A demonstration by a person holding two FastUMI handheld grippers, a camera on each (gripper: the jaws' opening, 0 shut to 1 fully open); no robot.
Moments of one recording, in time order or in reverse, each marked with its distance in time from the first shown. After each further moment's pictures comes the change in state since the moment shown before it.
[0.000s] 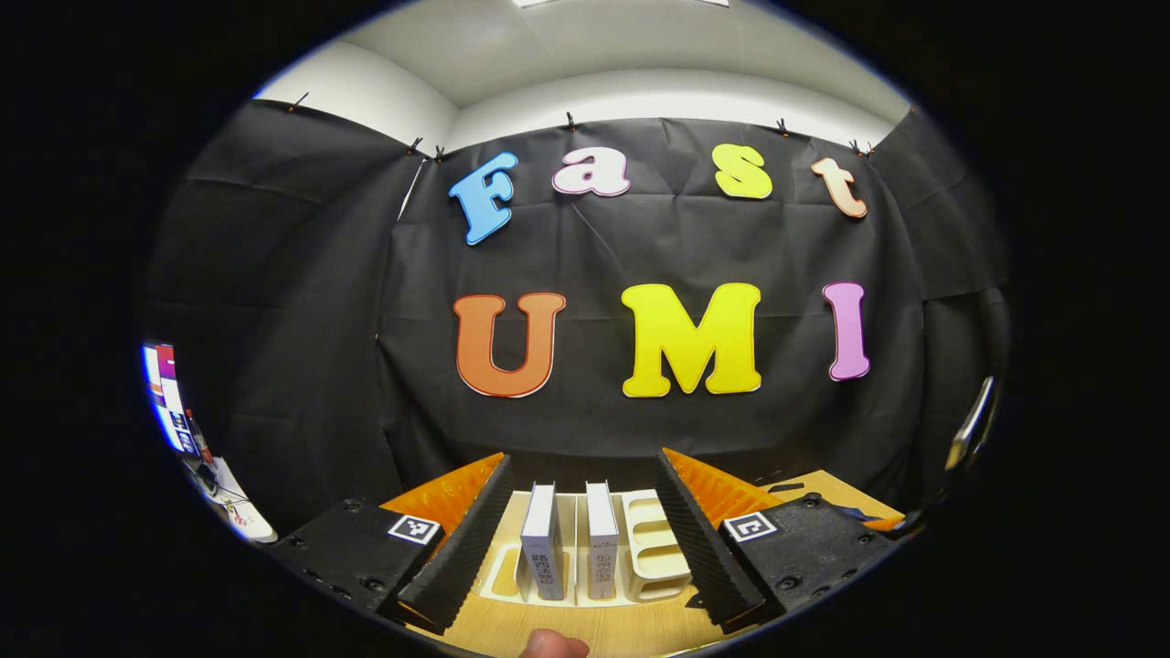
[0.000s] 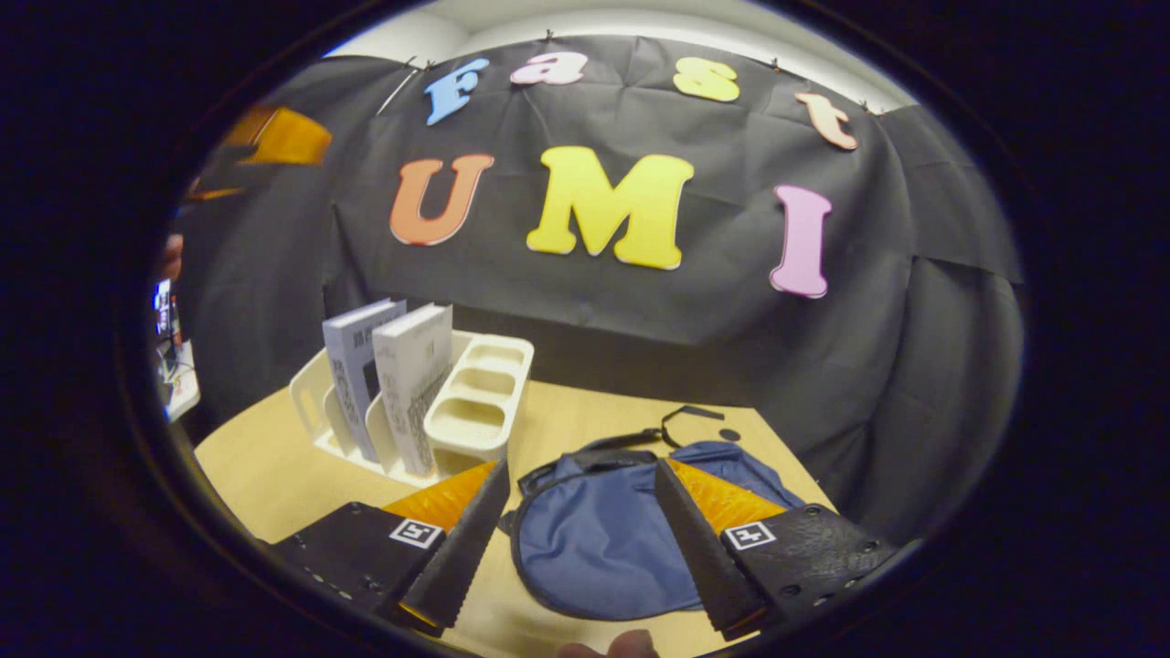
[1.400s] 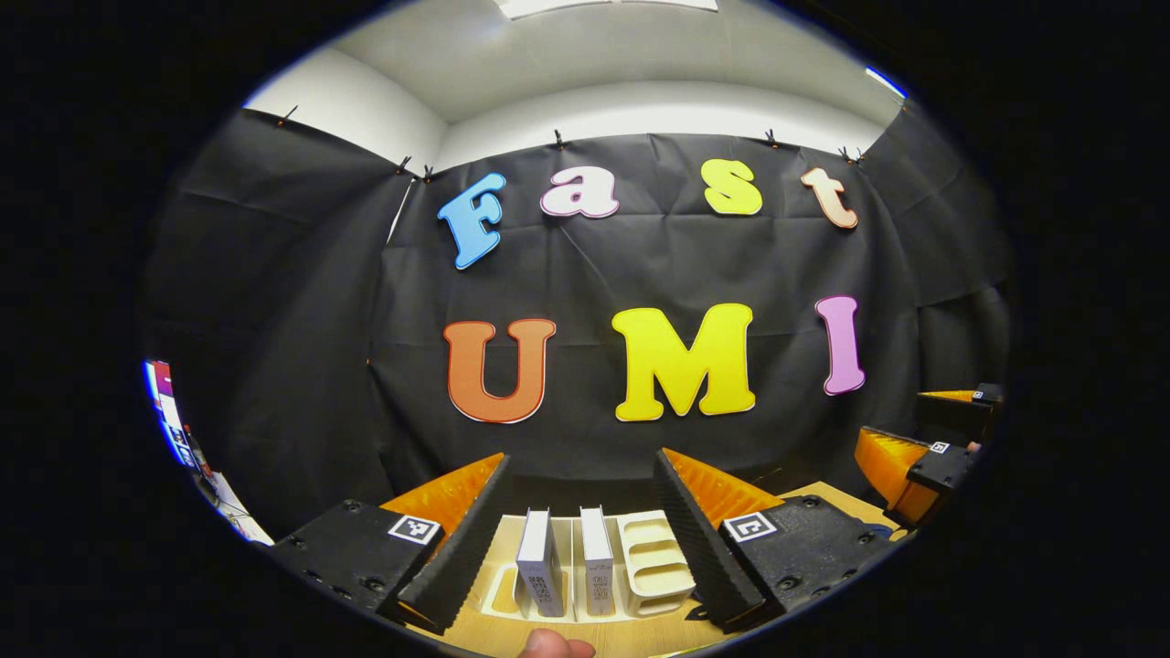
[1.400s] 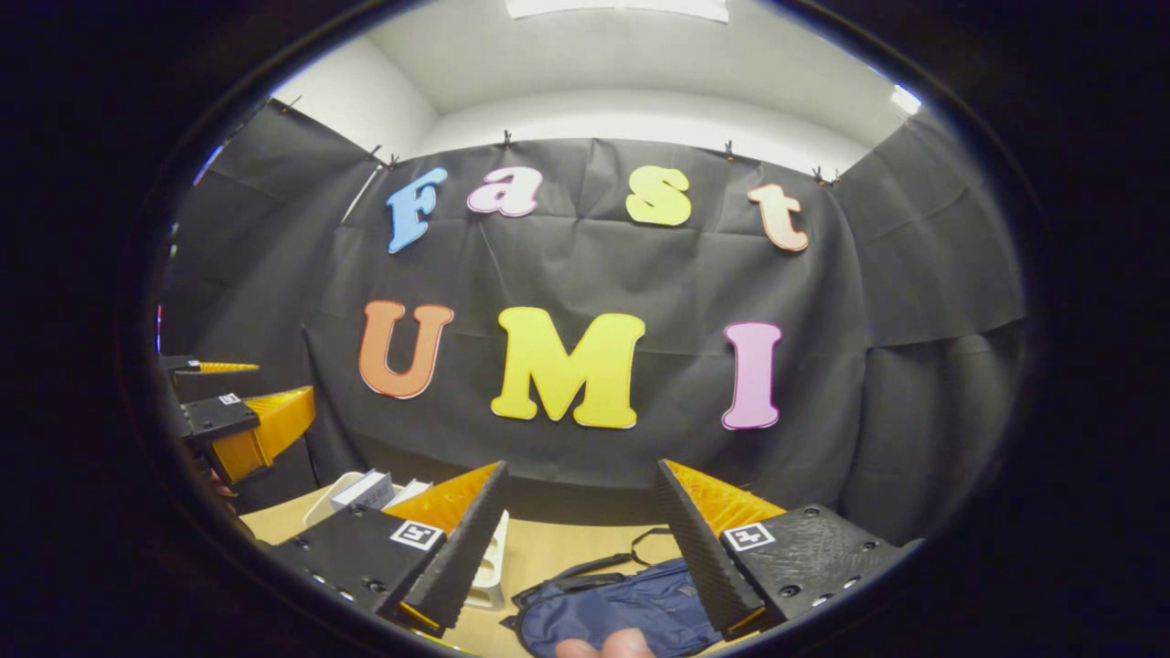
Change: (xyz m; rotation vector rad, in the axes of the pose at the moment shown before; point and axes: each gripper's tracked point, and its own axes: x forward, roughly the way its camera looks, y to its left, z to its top) left arm 0.012 -0.011 0.030 0.025 -0.075 -0.021; right arm -0.092 -0.043 0.220 0.089 -0.424 -0.101
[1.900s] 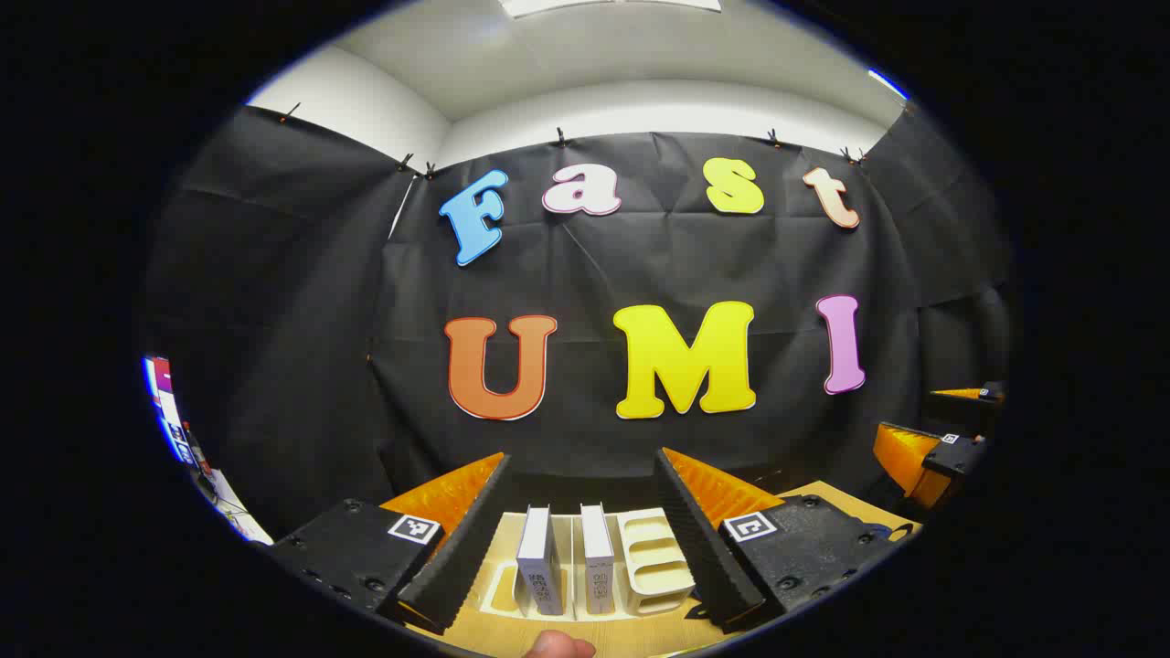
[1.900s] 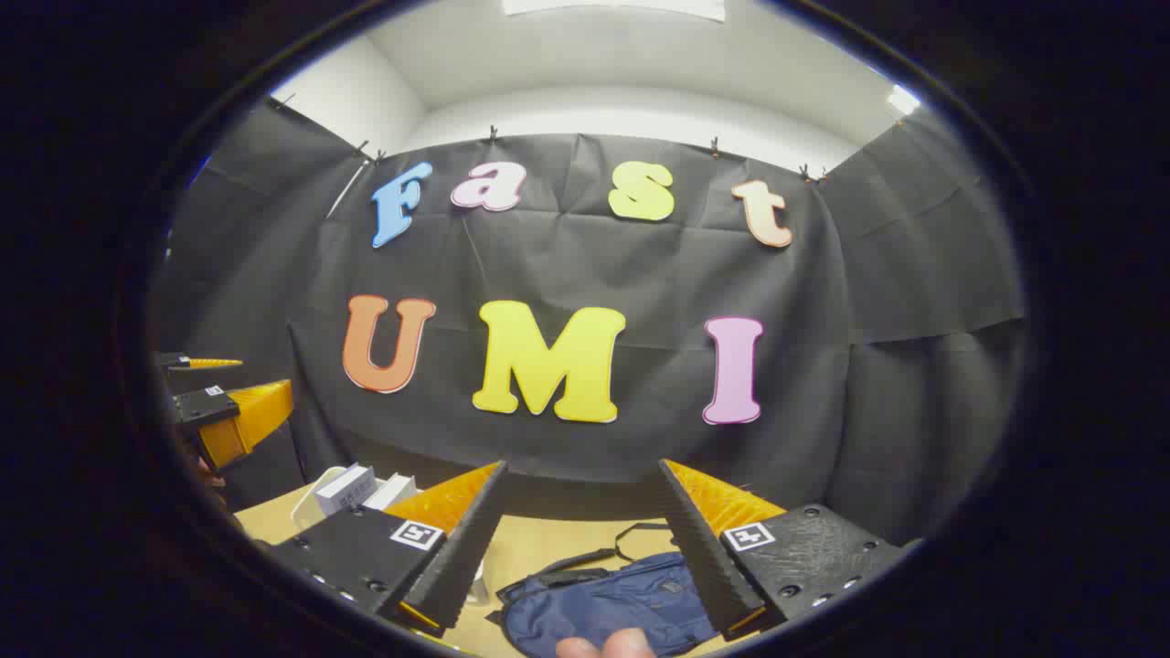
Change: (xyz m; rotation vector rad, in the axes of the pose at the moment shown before) left arm 0.002 0.002 -0.002 -0.002 -0.008 -0.014; right arm -0.003 -0.017 0.000 0.000 0.005 -0.048
